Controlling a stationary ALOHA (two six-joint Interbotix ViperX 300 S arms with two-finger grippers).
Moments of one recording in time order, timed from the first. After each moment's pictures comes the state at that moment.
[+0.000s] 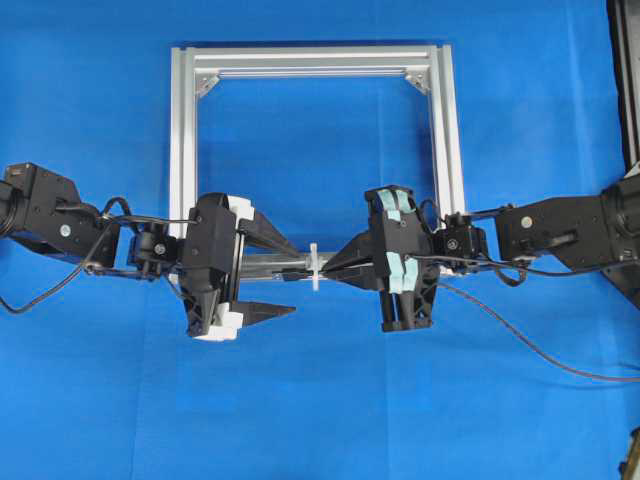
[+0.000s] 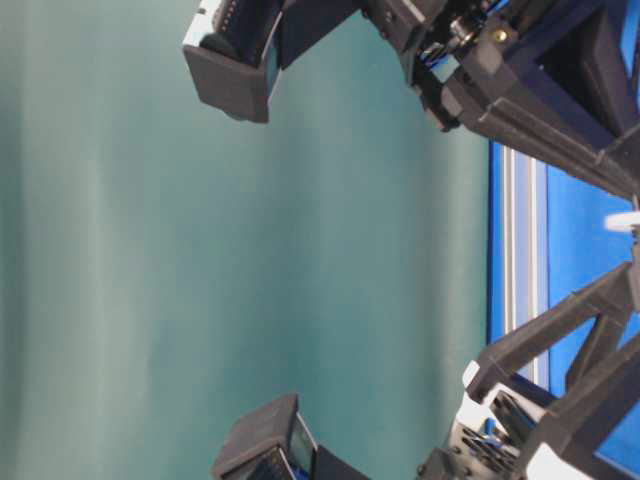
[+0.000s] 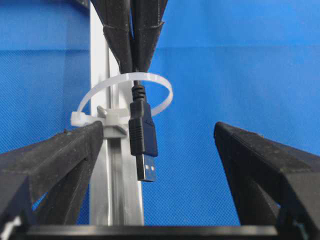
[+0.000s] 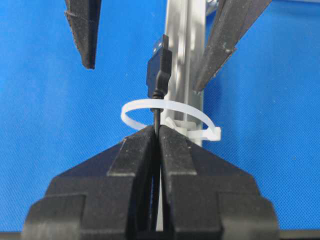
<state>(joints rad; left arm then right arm) -0.15 0.17 0.81 -0.08 -0.57 -0.02 0.12 0.06 0.80 0.05 -0.31 0.12</state>
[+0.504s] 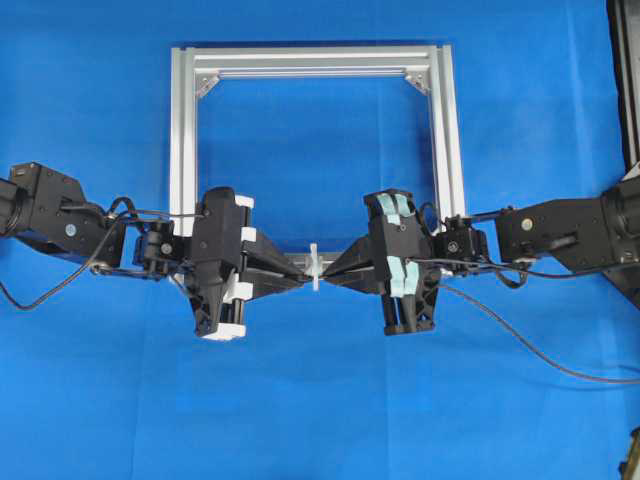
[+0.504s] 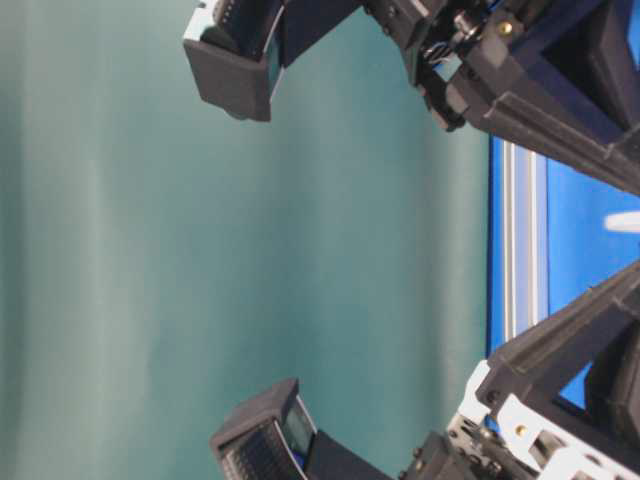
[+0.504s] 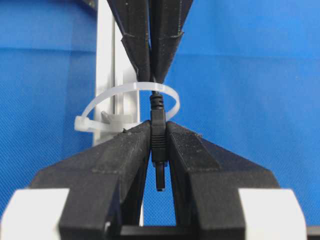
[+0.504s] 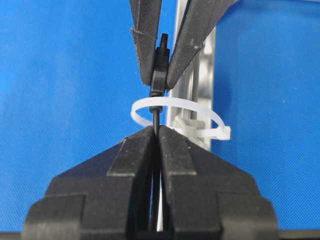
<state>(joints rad) -0.15 0.18 0.79 -0.09 -0.53 -0.07 0.12 0.06 0.80 0.05 -0.31 0.11</state>
